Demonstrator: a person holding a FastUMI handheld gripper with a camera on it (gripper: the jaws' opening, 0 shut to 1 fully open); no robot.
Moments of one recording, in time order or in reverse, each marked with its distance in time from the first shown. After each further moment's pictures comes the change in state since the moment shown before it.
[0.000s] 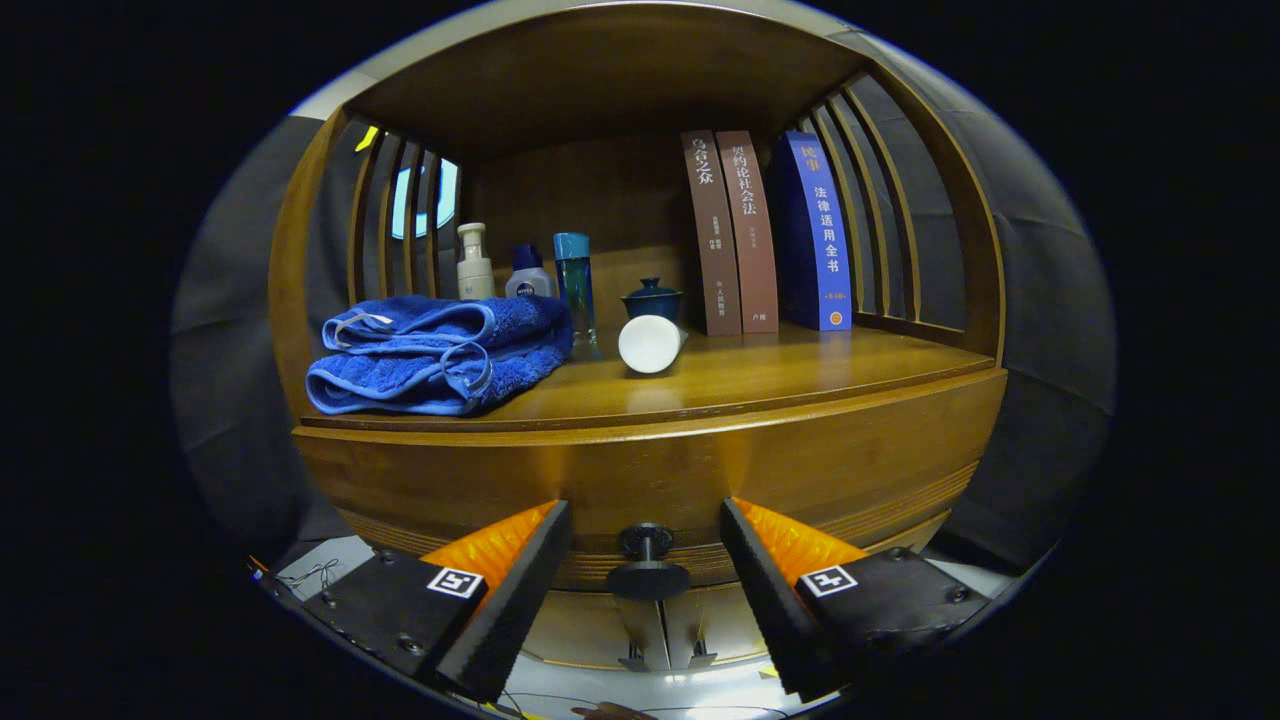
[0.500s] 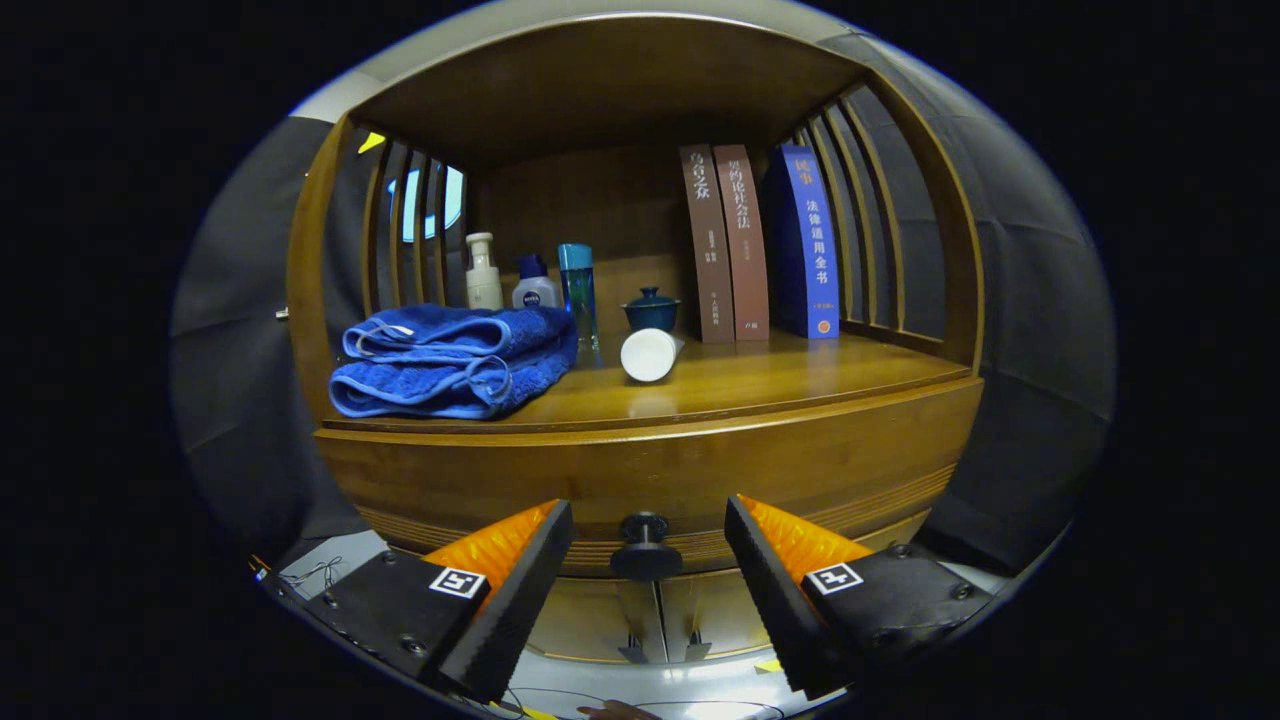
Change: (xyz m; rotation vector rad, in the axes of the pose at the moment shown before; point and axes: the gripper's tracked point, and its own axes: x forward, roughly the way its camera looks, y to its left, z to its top) arm -0.043 -0.001 0.015 -0.004 -0.014 0.000
